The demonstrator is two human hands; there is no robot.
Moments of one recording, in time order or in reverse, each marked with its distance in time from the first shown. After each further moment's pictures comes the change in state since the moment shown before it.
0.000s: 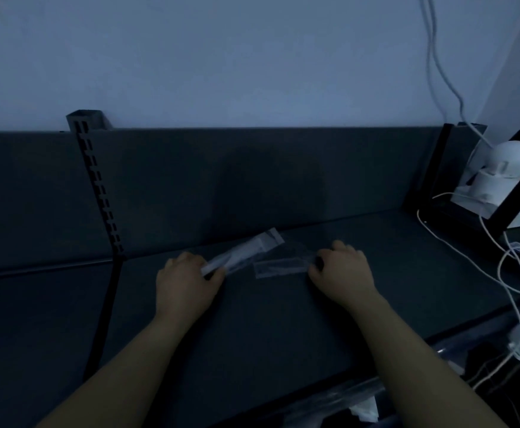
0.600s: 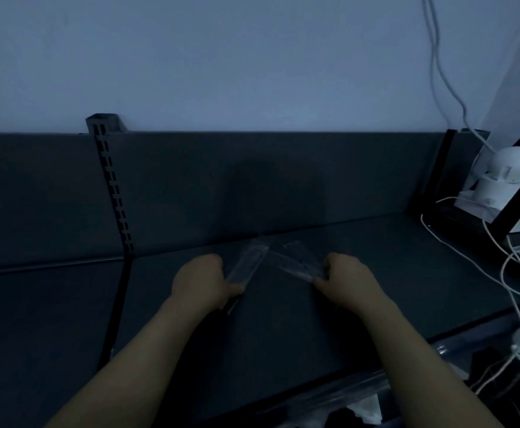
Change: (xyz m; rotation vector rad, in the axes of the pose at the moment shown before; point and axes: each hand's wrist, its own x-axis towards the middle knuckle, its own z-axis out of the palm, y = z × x) left_hand 0.004 0.038 -0.041 0.192 -0.465 -0.057; right_hand -0.015 -0.010 -0.021 0.233 -0.201 0.087
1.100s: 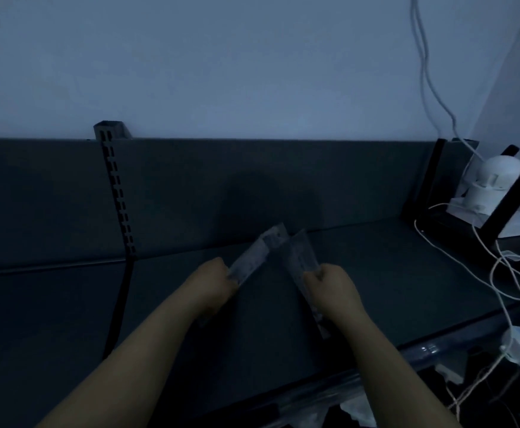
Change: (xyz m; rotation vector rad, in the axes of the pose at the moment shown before) left_hand -0.005 0.003 -0.005 -0.305 -0.190 -0.034; right_hand -0.026 -0.027 0.008 0.555 0.042 0.143
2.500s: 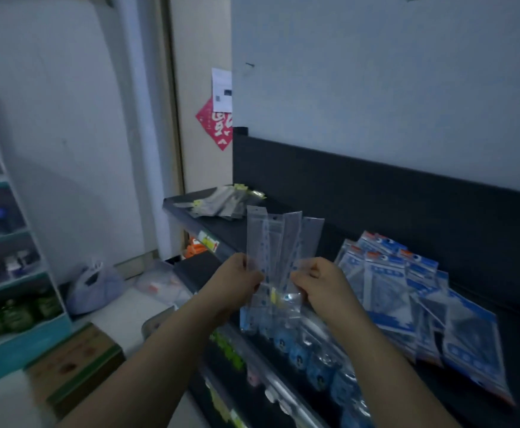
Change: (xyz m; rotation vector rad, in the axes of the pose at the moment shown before) left_hand -0.461 -0.503 -0.303 -0.696 0.899 -0.514; right_hand -0.429 -0.494 0.417 0.460 -1.038 -0.564
